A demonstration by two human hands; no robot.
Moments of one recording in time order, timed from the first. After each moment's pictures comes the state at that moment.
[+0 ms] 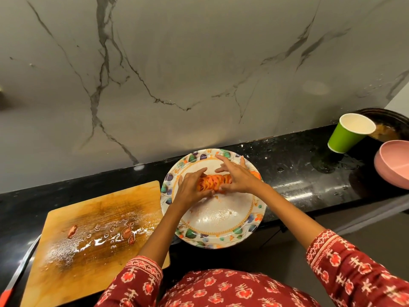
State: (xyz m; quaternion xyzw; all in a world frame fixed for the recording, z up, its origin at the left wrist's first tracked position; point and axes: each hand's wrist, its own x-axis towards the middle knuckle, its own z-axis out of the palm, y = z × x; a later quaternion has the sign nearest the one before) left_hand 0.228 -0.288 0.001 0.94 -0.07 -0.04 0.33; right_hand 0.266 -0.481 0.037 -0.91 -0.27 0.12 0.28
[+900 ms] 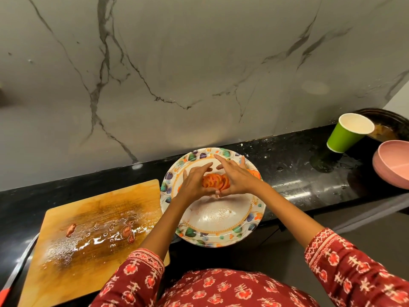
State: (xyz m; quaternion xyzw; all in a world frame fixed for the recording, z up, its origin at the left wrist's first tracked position) left_hand 0.240 -0.297 0.007 0.94 -0.09 -0.07 0.33; right_hand 0.263 -0.480 0.039 -0.92 -0.29 0.14 0.21
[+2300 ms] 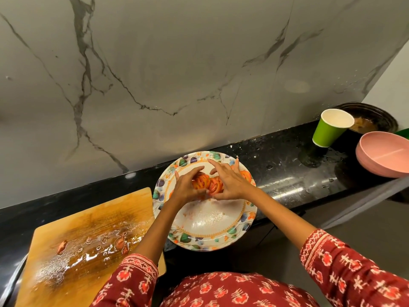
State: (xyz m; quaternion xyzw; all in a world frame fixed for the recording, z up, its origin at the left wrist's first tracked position) left_hand 0.243 -0.299 0.018 0.92 -0.06 -0.09 0.38; right_hand 0.253 -0.486 0.029 -0.93 -0.27 0.09 0.22
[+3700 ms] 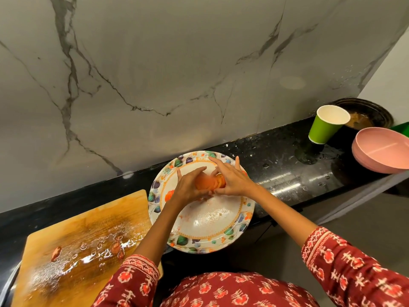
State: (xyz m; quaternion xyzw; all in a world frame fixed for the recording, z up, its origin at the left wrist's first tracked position) left_hand 0.244 -0.317 0.030 0.95 -0.11 -0.09 0.29; right_hand 0.260 -0.500 0.027 -0.93 -0.25 0.08 0.27
